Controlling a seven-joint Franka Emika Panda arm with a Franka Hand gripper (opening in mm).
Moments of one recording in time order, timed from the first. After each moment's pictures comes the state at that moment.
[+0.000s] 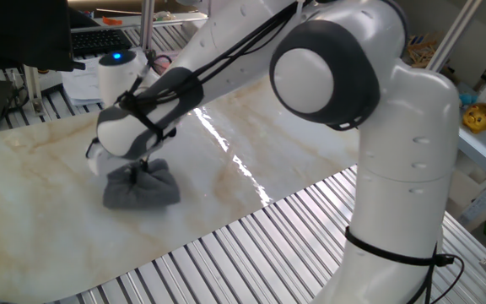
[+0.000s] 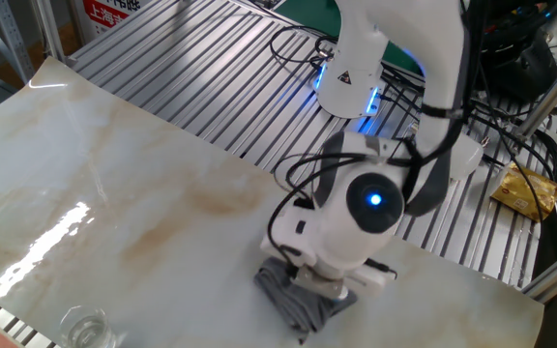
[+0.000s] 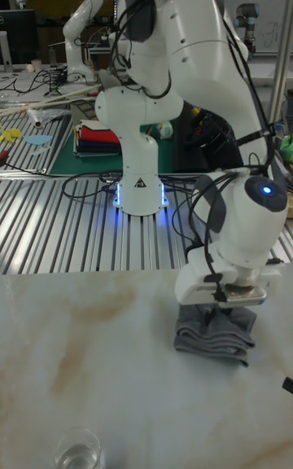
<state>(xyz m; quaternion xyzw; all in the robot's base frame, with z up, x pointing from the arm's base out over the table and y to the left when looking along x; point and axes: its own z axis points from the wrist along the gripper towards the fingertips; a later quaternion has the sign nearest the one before) 0.530 0.165 0.093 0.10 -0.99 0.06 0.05</state>
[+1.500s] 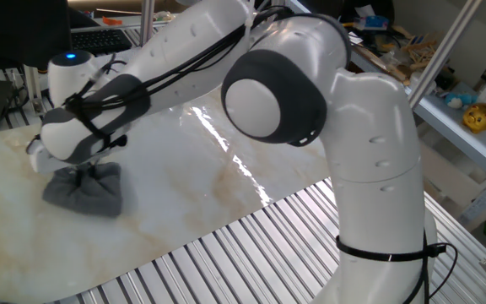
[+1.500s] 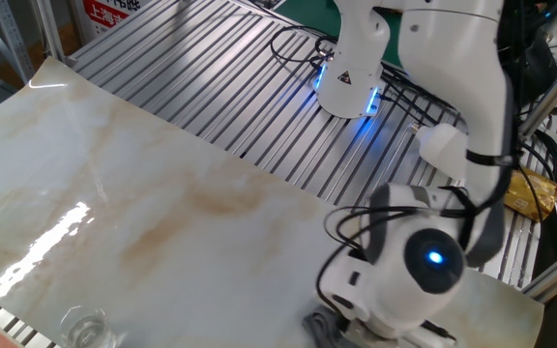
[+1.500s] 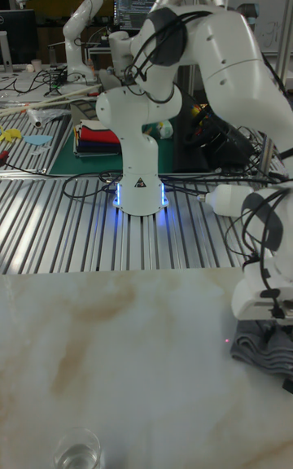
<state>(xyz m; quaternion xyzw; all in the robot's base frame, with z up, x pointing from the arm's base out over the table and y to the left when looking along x) 0.566 0.279 0.077 0.03 -1.00 0.01 0.02</state>
